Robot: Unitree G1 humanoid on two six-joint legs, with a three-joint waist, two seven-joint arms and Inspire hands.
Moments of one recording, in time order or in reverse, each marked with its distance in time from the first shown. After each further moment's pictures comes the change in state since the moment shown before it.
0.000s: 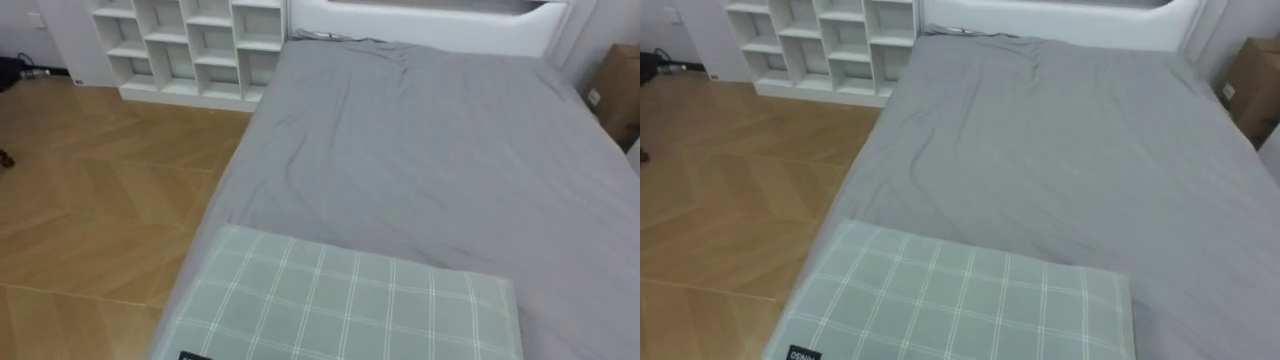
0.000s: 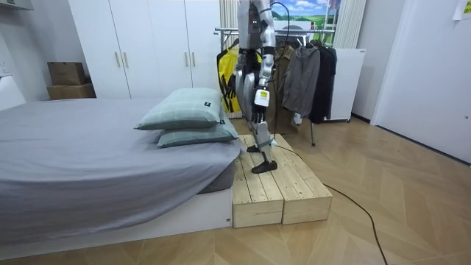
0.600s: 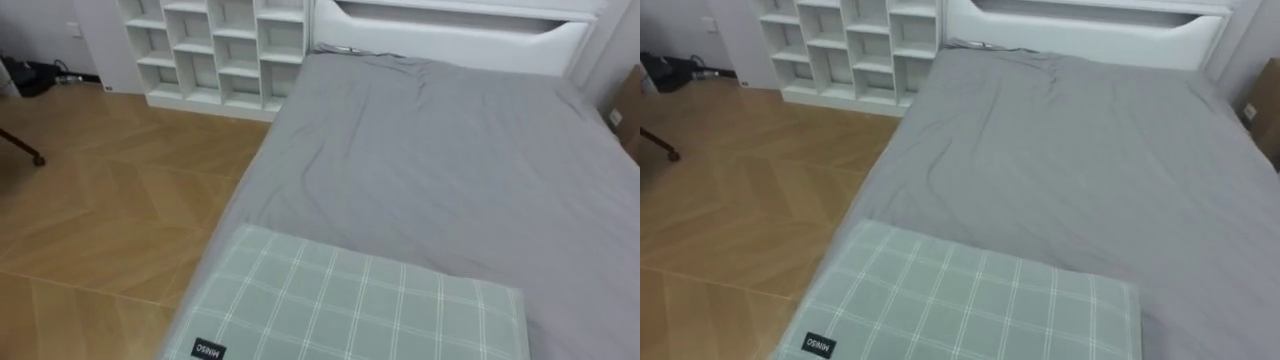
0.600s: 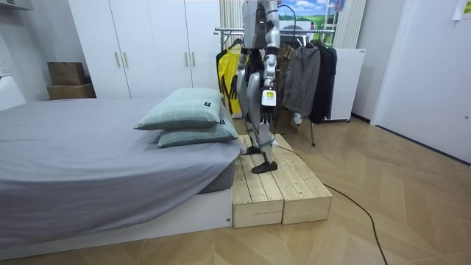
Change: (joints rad) left arm -0.073 -0.014 0.049 -0.018 0.215 0.202 -0.001; right arm -0.034 -0.007 -0.004 0.052 0.130 0.102 0.090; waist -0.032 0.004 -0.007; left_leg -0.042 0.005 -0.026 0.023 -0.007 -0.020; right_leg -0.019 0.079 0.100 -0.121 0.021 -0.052
